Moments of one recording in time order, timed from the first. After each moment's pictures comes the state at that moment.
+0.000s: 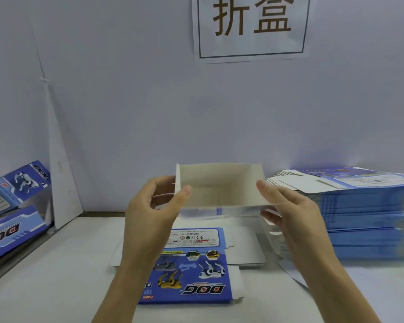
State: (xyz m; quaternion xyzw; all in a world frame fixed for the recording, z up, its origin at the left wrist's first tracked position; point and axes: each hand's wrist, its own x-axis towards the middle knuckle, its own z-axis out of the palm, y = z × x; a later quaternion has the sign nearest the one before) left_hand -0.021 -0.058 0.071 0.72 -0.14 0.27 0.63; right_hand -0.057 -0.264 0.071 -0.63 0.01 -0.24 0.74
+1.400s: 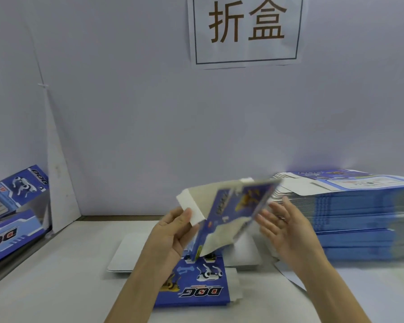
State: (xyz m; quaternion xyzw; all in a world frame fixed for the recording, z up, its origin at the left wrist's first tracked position) left_hand 0.008 -0.077 0.033 0.43 -0.05 -0.11 0.90; right_hand -0.025 -0.295 0.030 -0.42 0.12 -0.14 0.89
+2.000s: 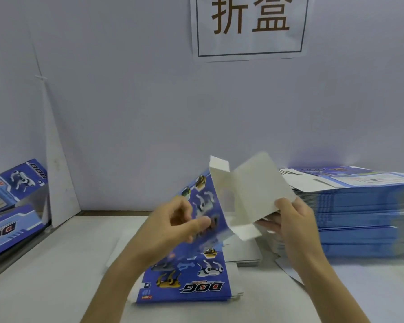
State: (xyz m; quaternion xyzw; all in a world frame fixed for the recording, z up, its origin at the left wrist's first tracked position) left_hand -0.004 -0.050 0.056 0.79 -0.27 0.02 0.55; right_hand -0.042 -0.276 0.049 -0.60 0.07 -0.27 0.75
